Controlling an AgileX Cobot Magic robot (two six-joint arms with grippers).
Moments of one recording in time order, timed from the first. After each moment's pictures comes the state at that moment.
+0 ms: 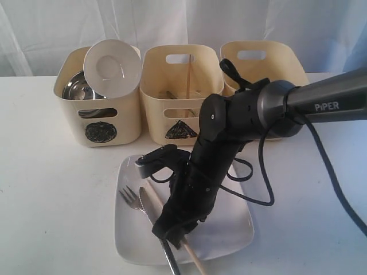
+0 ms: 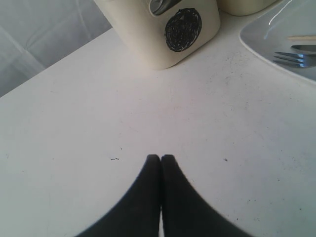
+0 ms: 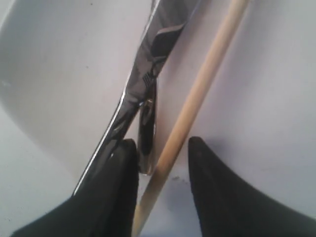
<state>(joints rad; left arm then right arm) -0.20 0.00 0.02 -0.13 0.38 0.55 0.67 1.97 -1.20 0.48 0.87 -0.59</state>
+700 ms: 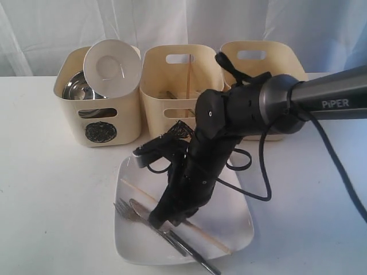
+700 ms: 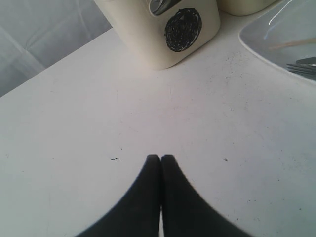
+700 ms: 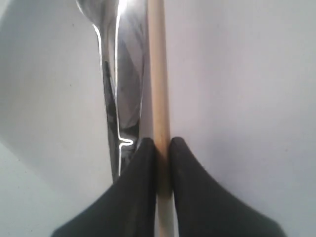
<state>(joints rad) -0.20 0.00 0.02 -0.13 0.38 0.55 0.69 1.93 -1.21 0.39 0.79 -0.49</state>
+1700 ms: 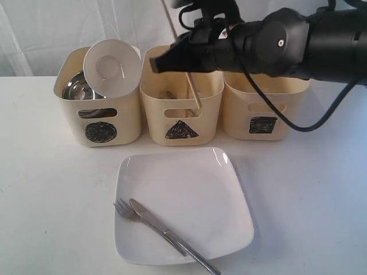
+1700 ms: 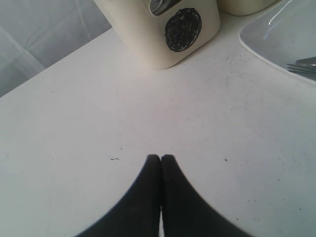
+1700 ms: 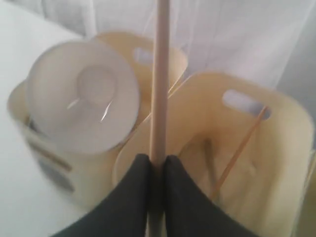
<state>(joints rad) -0.20 0.00 0.02 -0.13 0.38 0.55 0.58 1.65 -1.21 0.37 0.00 -0.38</state>
